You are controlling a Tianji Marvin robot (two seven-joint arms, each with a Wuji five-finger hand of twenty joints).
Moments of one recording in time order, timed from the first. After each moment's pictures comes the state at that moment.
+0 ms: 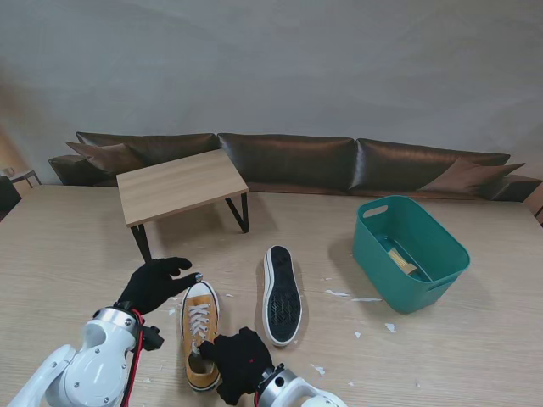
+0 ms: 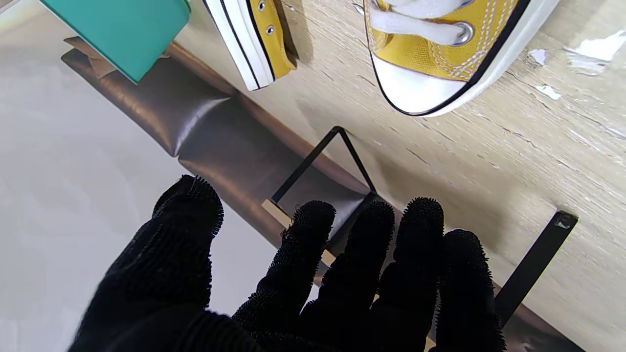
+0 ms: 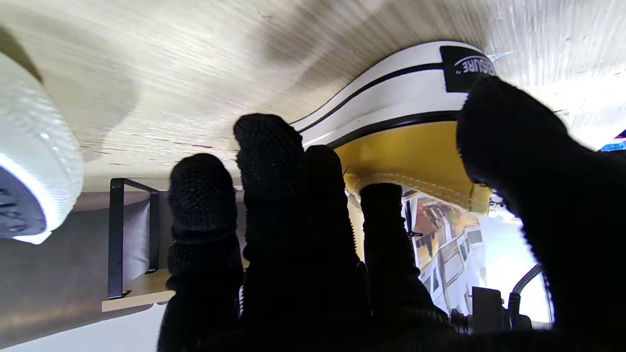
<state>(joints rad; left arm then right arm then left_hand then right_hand) 1.84 -1.12 -1.40 -1.85 0.51 0.06 0.08 -1.39 -1.12 0.41 -1.58 -1.04 0.21 -0.29 0.80 -0.29 0.30 -0.09 0.76 0.35 0.19 0.41 0.85 0.47 0.17 0.52 0.59 0.52 0.49 0.67 0.14 0.47 0.98 0.79 0.40 -0.99 1.21 -0.22 0.57 0.01 0.76 0.40 0.86 0.09 0.76 0.66 1.13 0.07 0.94 0.72 0.73 0.21 1.30 0.74</state>
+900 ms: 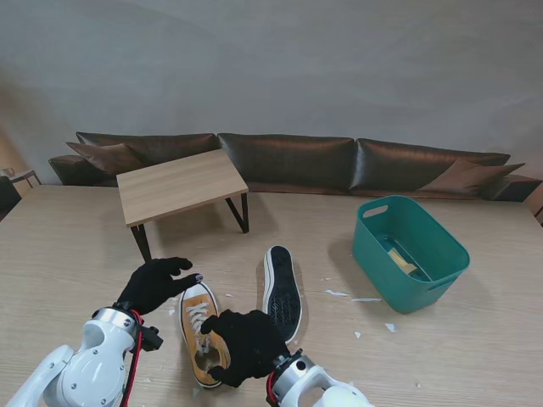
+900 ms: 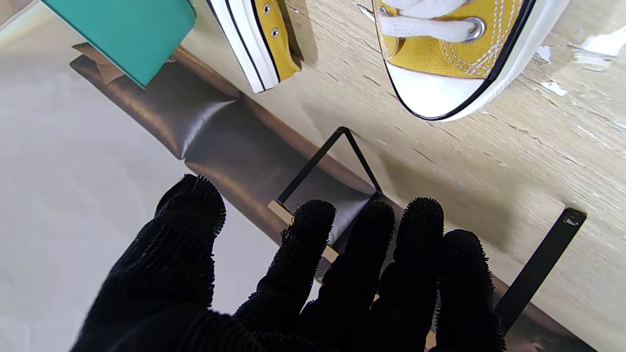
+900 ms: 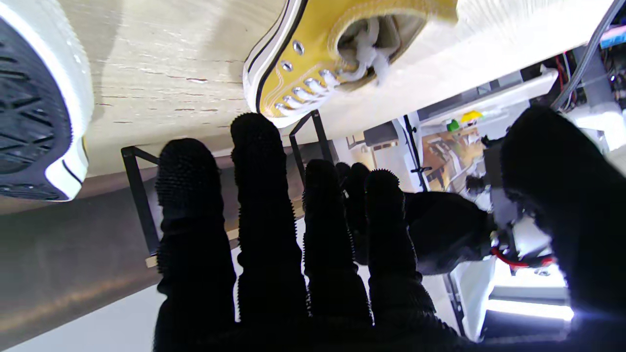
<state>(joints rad) 1.85 -1.12 -1.41 -1.86 0.52 0.04 0.07 -1.54 -1.11 0.65 -1.74 -0.96 0.08 -0.28 0.82 -0.29 0.29 -0.09 0.77 0.35 0.19 0.41 0.85 0.47 0.17 0.52 0.59 0.52 0.49 0.67 0.13 0.47 0.98 0.79 0.27 -0.79 1.09 -0.20 0.50 -0.02 0.71 0.36 0.72 0.09 0.66 0.57 0.96 0.17 0.62 0.57 0.73 0.30 1.09 0.66</state>
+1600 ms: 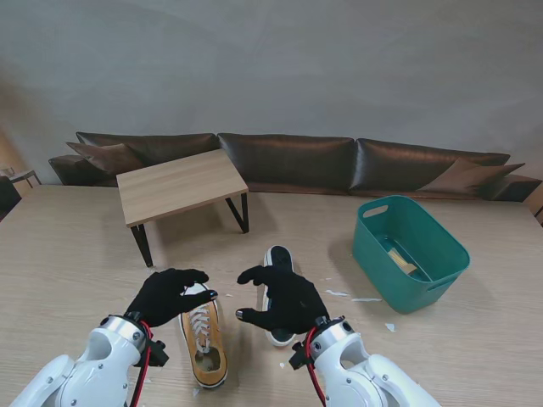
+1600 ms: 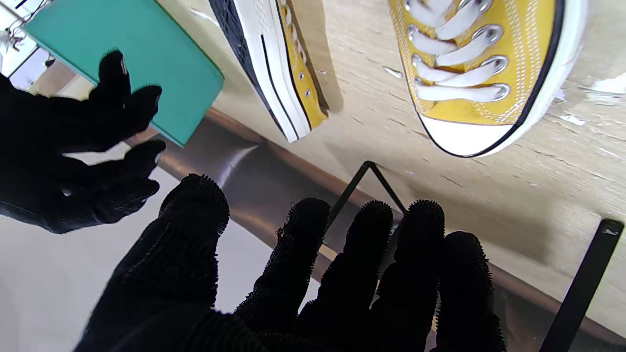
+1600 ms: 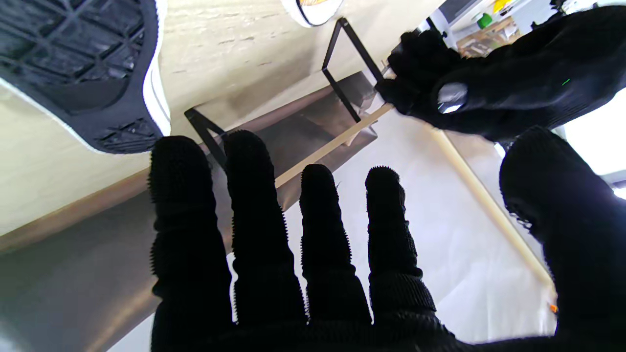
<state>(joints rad) 1.93 -1.10 -1.39 -2.00 0.64 0.07 -0.03 -1.65 -1.14 0.95 -1.83 -0.67 0.01 -0.22 0.84 -0.29 0.28 -0.09 0.77 0.31 0.19 0.42 0.85 0.46 0.17 0.52 0.59 0.52 0.45 0.65 0.12 0.47 0.96 0.78 0.27 -0.63 0.95 -0.14 0.55 -0.03 0.61 0.40 0.70 0.11 0.58 0.53 0.86 0.24 0.47 0.52 0.72 0.35 0.98 0.63</state>
